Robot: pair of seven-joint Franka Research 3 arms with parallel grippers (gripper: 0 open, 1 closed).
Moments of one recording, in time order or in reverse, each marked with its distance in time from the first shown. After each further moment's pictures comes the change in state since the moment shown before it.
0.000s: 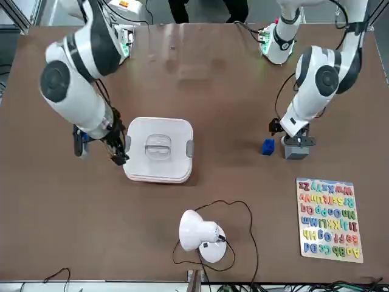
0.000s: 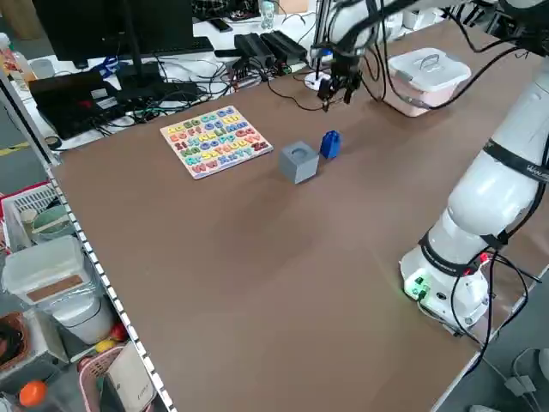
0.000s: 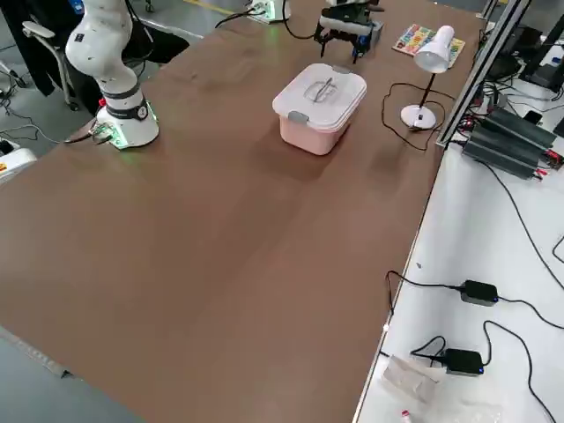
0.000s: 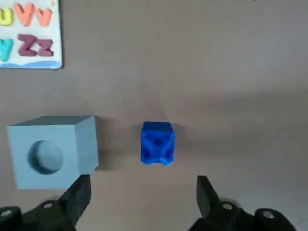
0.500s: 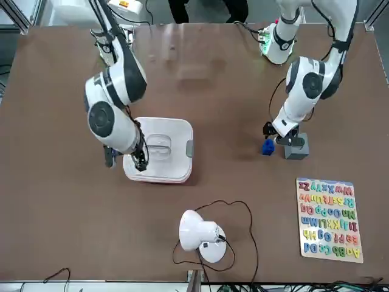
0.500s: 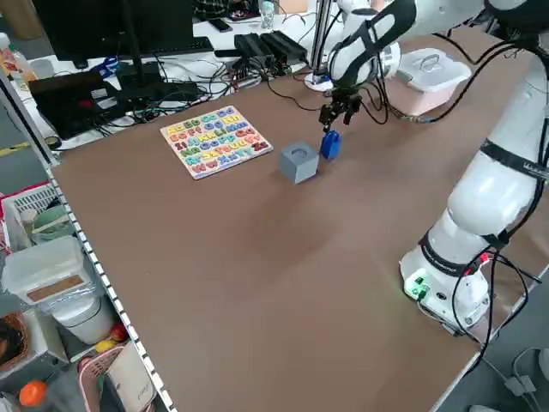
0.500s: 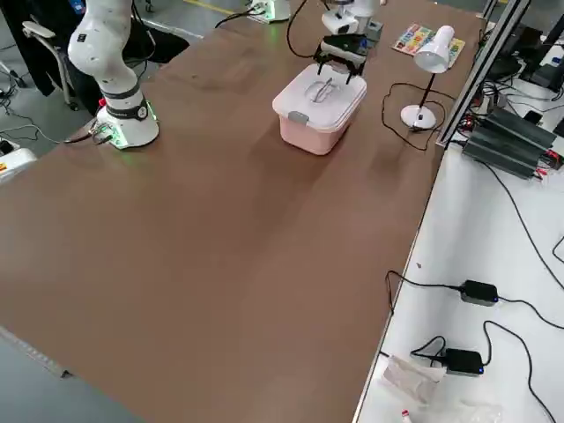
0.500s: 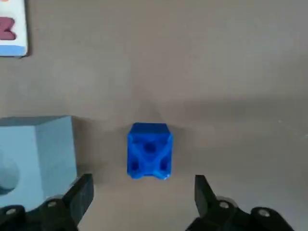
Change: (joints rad) left arm 0.000 0.093 -0.007 -0.078 0.000 0.197 0.000; right arm 0.061 0.116 0.000 -0.006 0.017 0.030 0.039
